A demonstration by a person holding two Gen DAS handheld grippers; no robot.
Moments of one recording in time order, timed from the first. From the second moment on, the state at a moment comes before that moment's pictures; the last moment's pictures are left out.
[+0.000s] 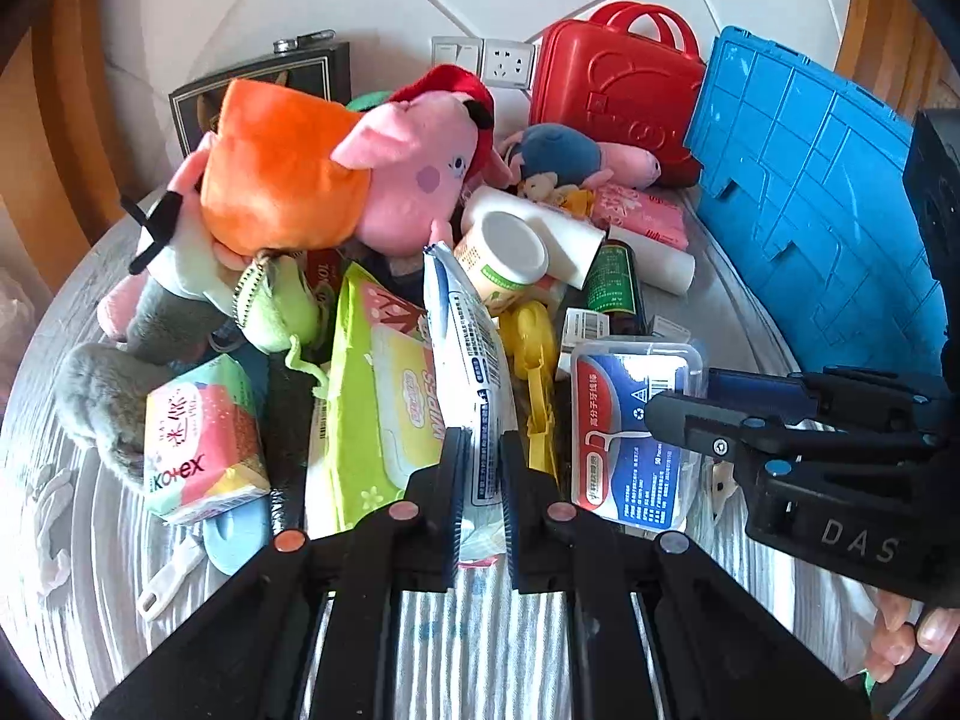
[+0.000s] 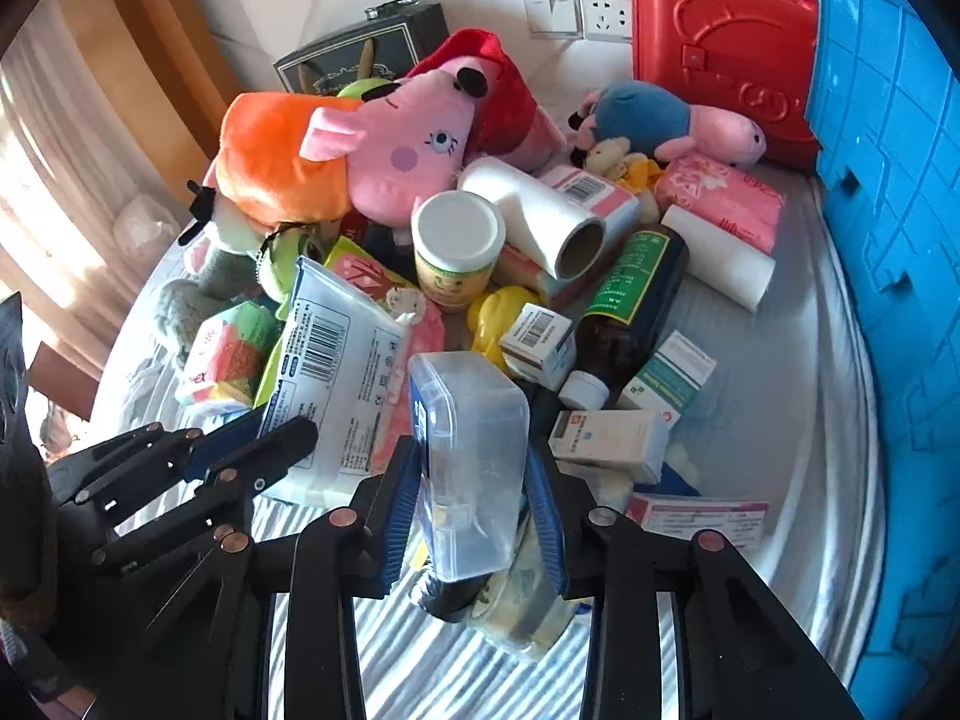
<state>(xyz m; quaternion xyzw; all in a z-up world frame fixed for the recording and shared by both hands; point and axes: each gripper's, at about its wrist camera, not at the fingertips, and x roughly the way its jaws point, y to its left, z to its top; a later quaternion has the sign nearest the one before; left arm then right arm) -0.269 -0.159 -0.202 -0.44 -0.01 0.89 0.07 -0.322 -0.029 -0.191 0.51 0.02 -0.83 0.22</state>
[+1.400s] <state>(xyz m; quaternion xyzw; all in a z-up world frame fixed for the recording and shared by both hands) -0.181 0.154 0.029 -0.20 0.03 0.96 0.20 -0.179 0.258 0.084 0.16 0.05 -0.99 -0.01</state>
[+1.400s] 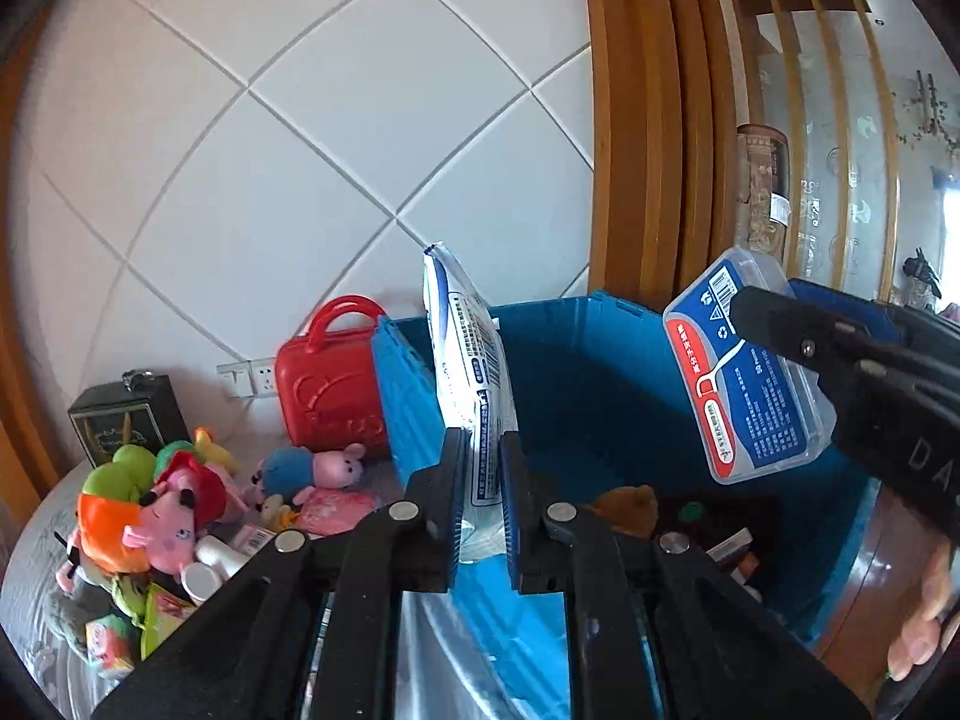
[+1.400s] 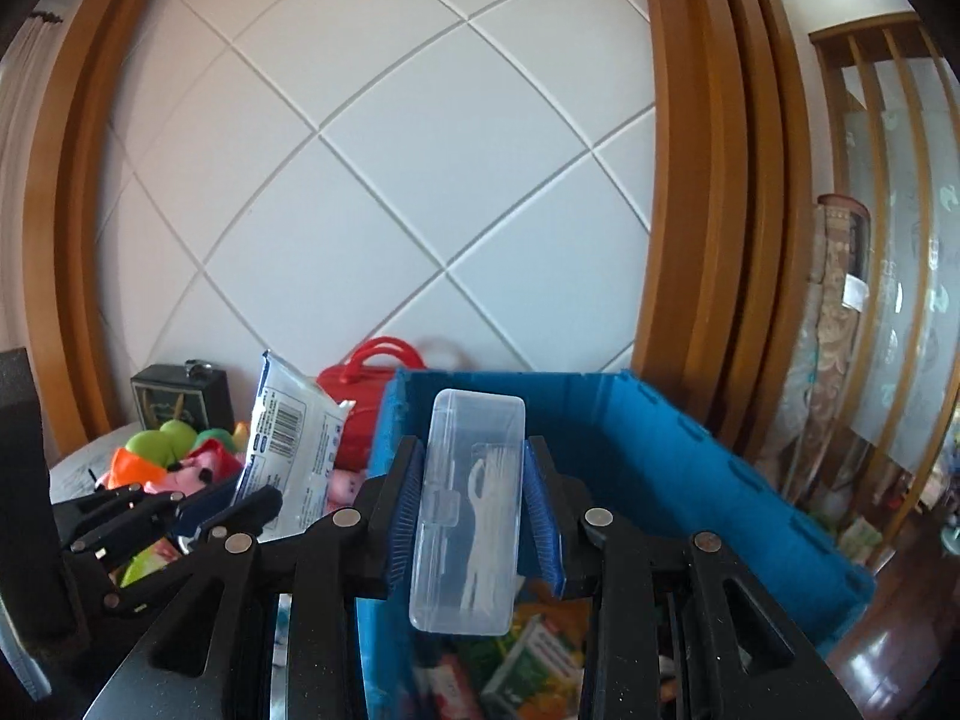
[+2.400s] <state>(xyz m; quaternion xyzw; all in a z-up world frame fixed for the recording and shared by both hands) -0.193 0.339 0.008 -0.28 0.09 0.94 0.16 -0.237 0.455 0.004 0.28 0.07 -0.96 -0.04</state>
